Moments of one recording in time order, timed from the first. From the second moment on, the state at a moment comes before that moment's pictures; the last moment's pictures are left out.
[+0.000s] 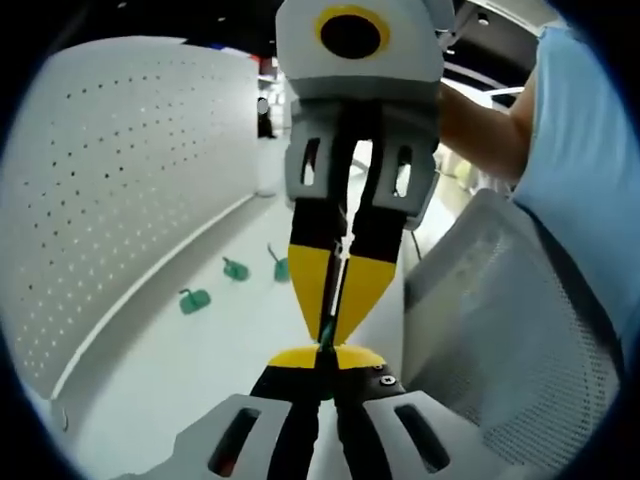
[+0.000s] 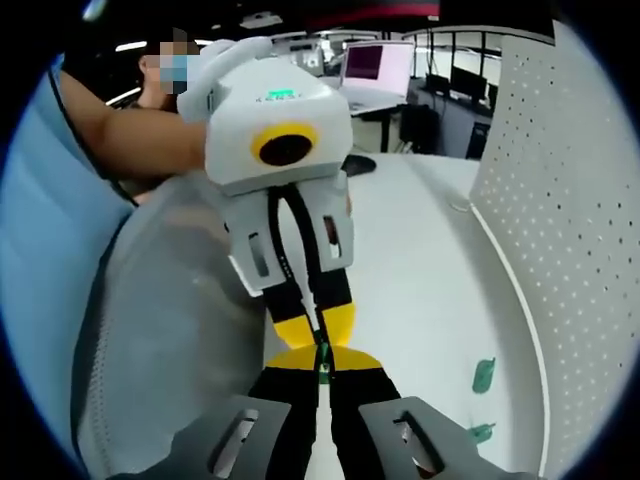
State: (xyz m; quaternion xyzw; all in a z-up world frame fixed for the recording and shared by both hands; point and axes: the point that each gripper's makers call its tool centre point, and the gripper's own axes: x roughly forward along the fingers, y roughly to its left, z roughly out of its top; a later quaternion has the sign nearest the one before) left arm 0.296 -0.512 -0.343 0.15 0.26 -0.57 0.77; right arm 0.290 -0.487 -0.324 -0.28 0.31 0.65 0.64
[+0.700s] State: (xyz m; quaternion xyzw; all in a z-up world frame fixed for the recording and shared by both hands) left arm 0.301 -0.509 -0.335 0.13 0.24 -0.56 0.78; right arm 0.300 -0.492 -0.311 -0.26 0.29 0.64 0.66
